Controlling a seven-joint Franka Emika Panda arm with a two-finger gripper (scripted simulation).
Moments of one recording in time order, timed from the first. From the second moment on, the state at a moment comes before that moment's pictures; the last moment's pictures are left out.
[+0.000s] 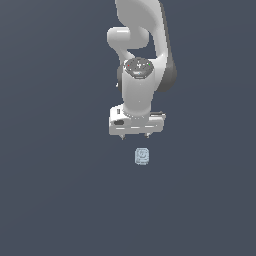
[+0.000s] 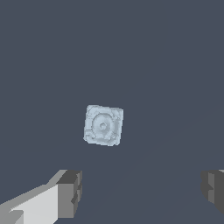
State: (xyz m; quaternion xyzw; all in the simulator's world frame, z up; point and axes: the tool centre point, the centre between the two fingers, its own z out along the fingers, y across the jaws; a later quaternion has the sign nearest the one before) arm 0.000 0.029 0.172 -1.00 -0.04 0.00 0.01
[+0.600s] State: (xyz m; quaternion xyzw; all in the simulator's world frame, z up) arm 0.001 0.055 0.174 -1.00 -0.07 0.00 0.01
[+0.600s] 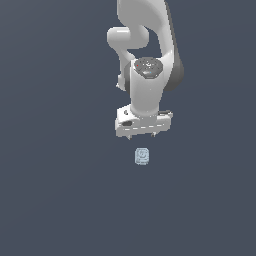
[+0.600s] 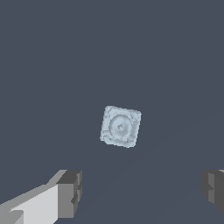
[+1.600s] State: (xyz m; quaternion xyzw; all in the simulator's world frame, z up) arm 0.018 0.065 0.106 -1.00 0.01 0.00 0.00
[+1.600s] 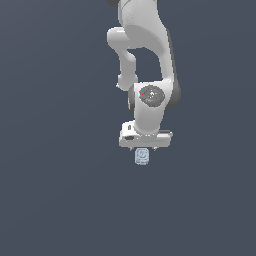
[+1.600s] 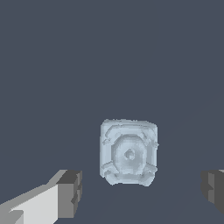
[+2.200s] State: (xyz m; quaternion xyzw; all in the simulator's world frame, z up) arm 0.021 0.067 0.086 -1.00 0.02 0.00 0.00
